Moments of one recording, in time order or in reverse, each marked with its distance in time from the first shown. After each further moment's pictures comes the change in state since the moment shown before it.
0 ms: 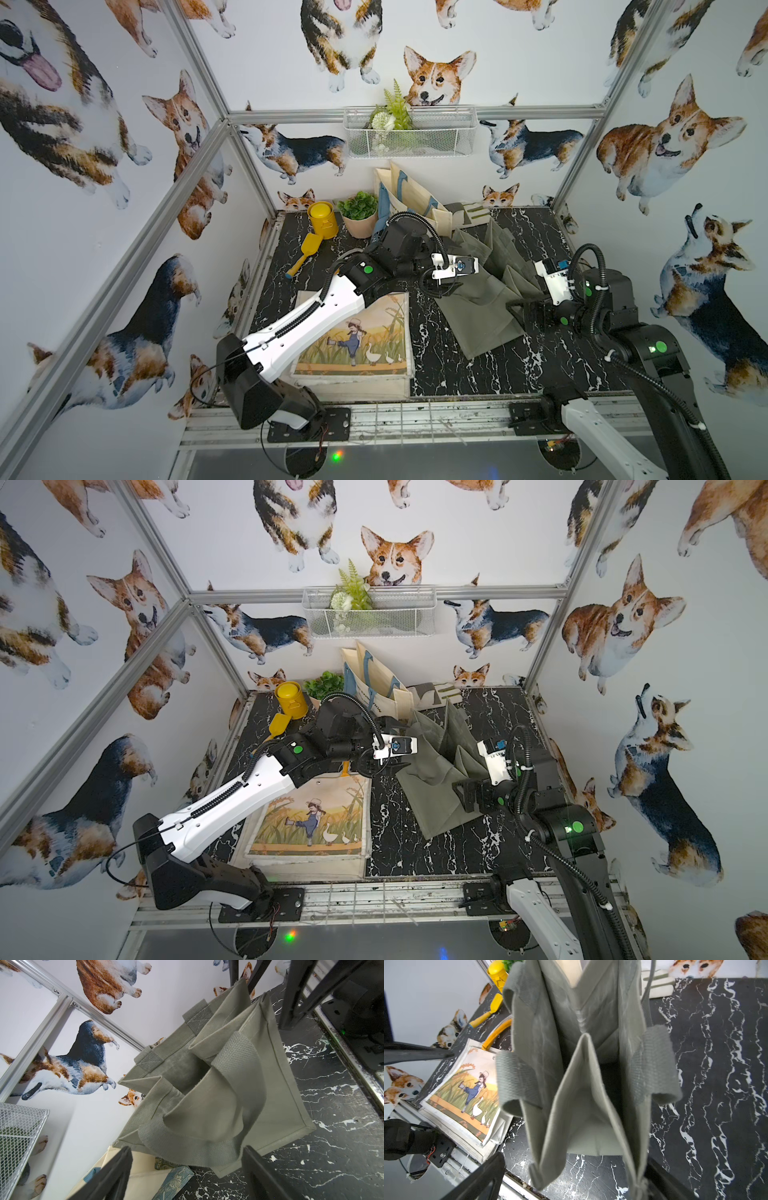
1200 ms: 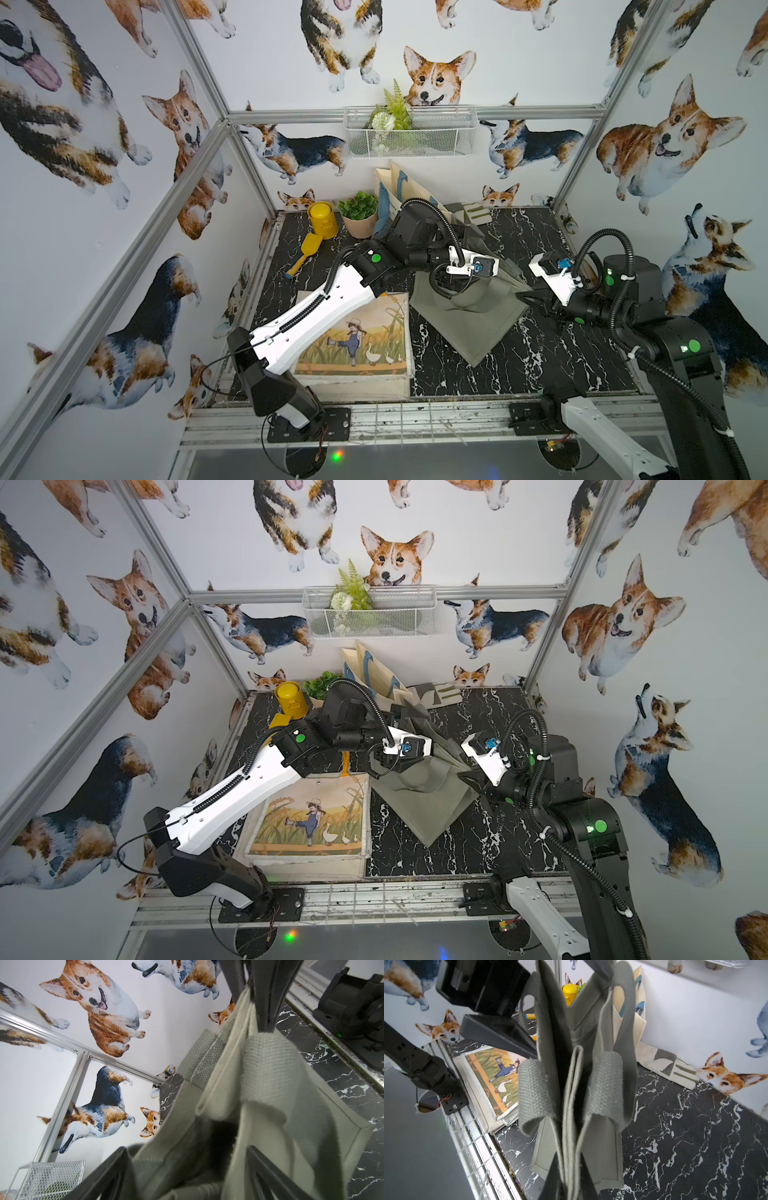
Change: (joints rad) left arm -0.072 0.100 0.279 -0.142 0.029 0.179; right arm 0.000 0.118 0.285 -0.131 -0.225 -0.480
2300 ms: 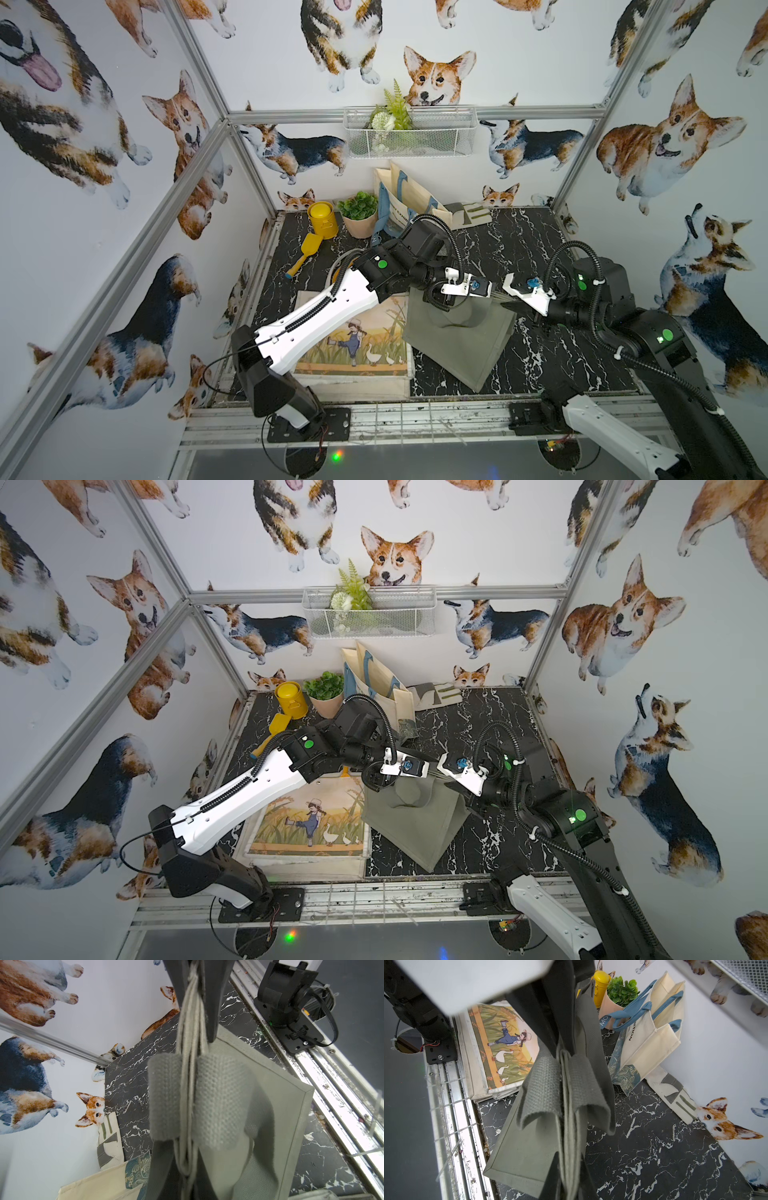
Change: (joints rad) left arm -0.012 -0.013 -0.095 -0.180 0.018 -0.078; right arm 0.223 -0.007 -0.123 0.122 0.145 -0.155
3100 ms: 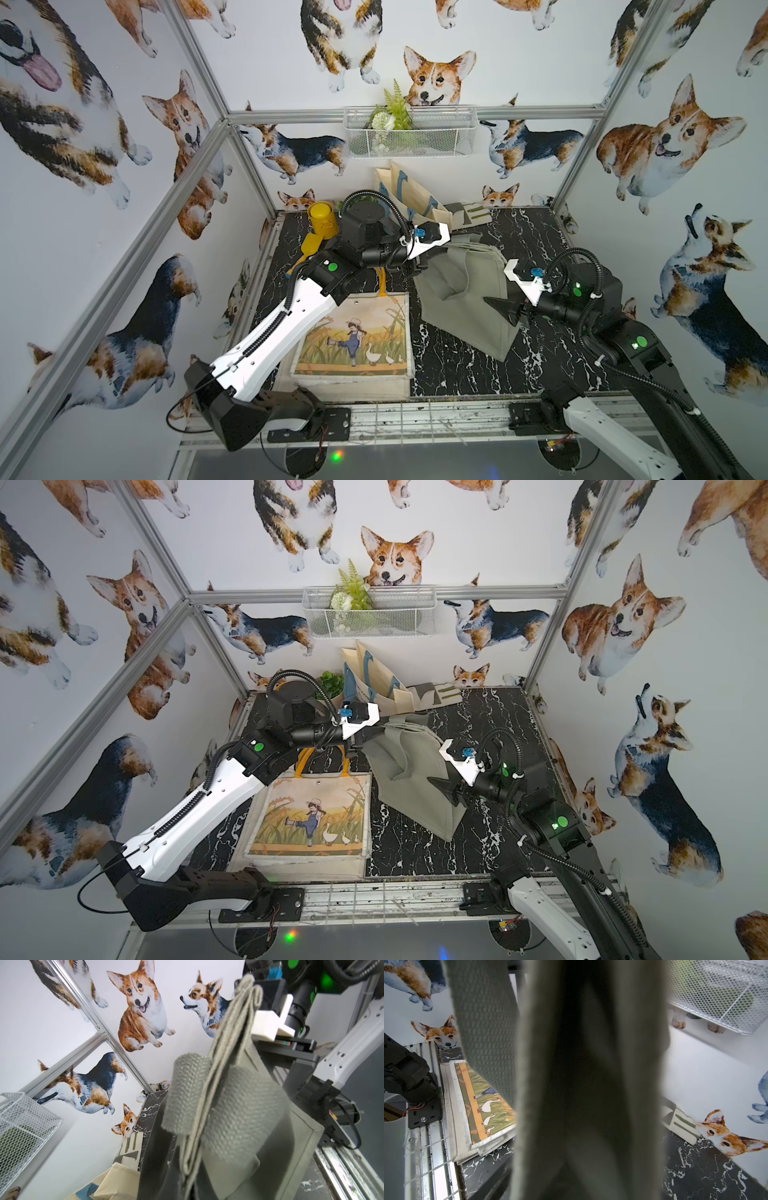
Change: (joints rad) left arm 0.250 -0.217 -0.202 0.501 0.311 -0.473; right arm -0.002 -0.087 -0.239 0.424 -0.023 0.237
